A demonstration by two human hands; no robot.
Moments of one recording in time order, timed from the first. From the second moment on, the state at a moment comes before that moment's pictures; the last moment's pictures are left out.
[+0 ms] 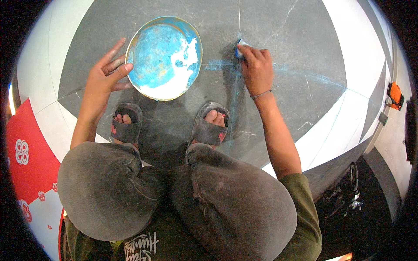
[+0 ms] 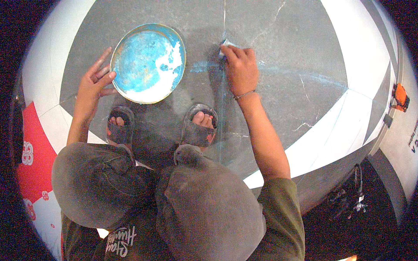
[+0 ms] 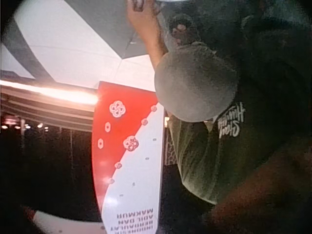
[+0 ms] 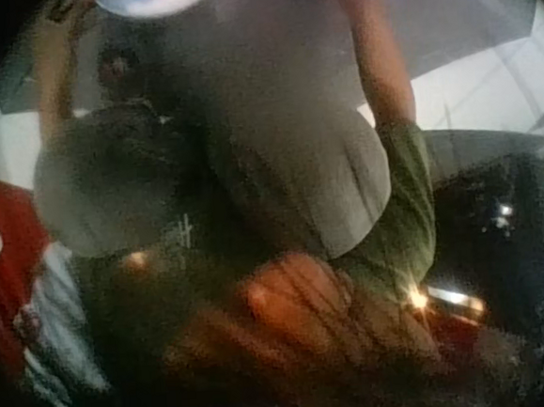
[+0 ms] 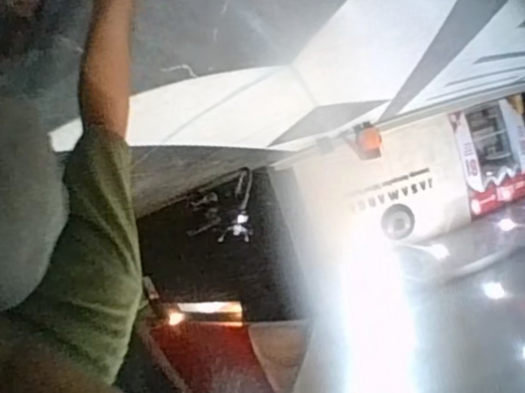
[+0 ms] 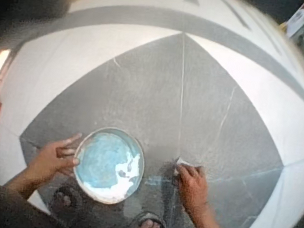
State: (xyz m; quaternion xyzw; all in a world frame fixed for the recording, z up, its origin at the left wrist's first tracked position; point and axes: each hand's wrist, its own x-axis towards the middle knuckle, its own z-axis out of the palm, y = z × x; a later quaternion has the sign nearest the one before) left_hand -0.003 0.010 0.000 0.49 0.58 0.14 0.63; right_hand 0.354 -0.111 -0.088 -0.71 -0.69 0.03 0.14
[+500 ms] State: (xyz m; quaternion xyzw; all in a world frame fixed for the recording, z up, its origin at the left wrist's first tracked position) left_hand -0.003 0.008 -0.002 0.49 0.57 0.14 0.64; right_hand 0.389 -0.073 -0.058 -0.70 -0.70 0.09 0.12
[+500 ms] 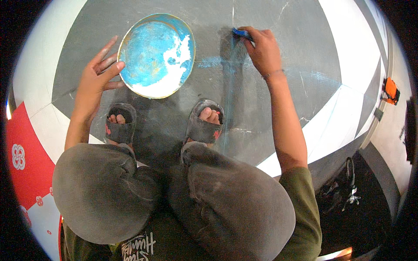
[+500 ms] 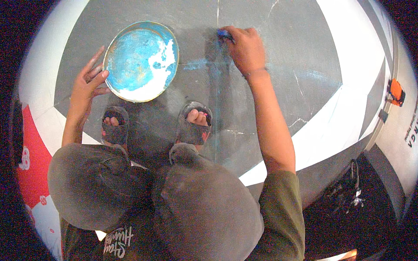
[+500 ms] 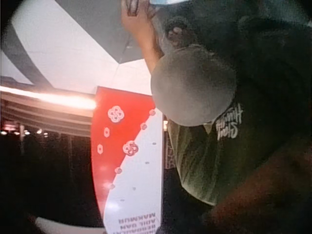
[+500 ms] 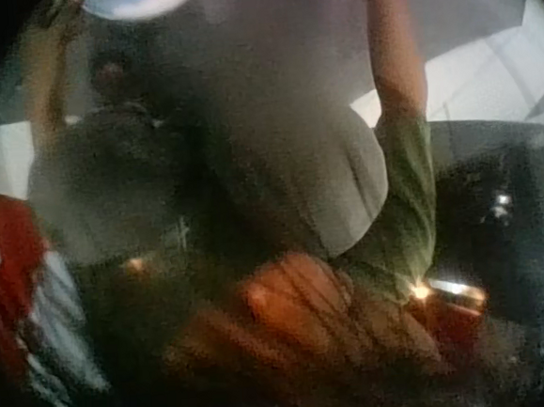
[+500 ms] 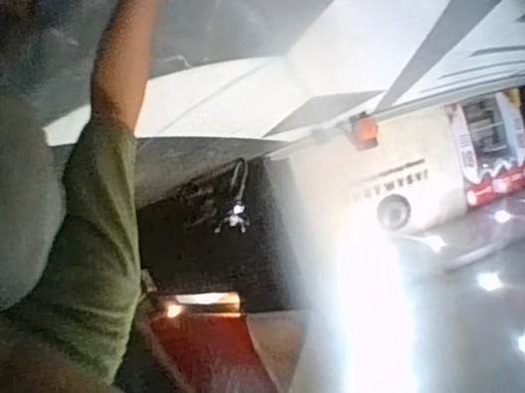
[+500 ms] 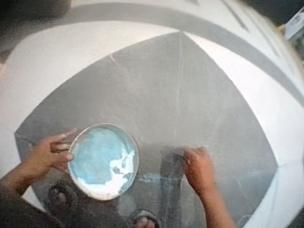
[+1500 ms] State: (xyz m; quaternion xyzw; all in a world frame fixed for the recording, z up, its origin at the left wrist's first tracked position) left_hand 0.003 -0.007 0.004 0.50 0.61 0.16 0.60; right_hand 0.400 -0.162 -0.052 -0.77 -0.62 0.15 0.09
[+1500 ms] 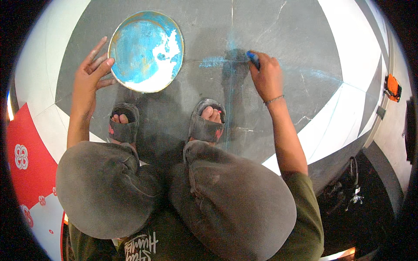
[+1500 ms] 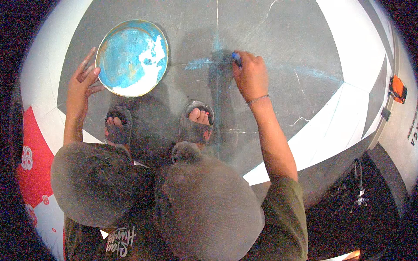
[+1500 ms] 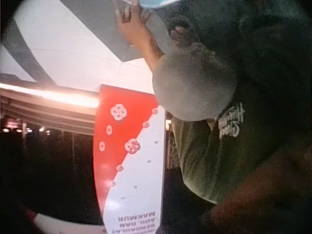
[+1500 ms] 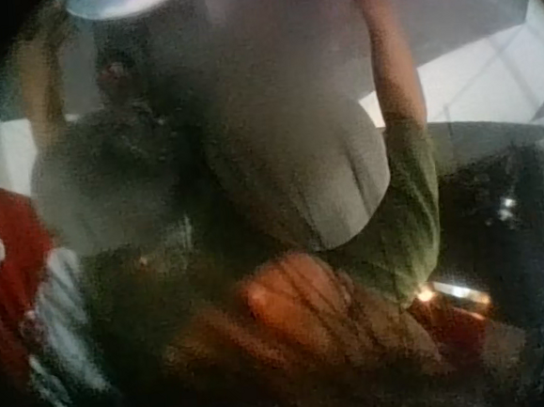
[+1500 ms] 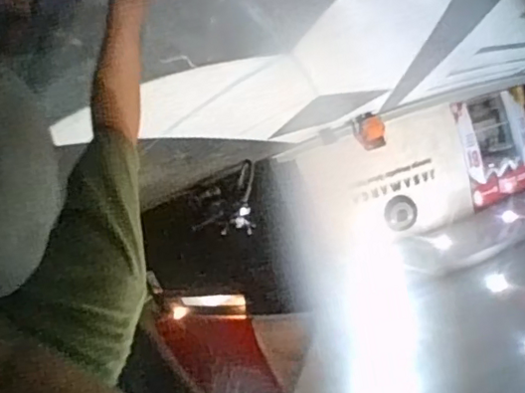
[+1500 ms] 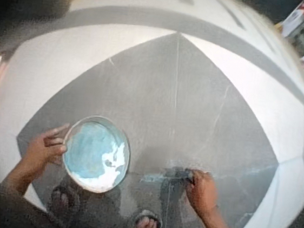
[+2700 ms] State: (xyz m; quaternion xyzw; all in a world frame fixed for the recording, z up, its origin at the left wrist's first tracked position) left_hand 0.006 -0.007 0.011 0.53 0.57 0.14 0.61; right_hand 0.371 -0.165 -0.046 -0.74 -0.64 0.20 0.08
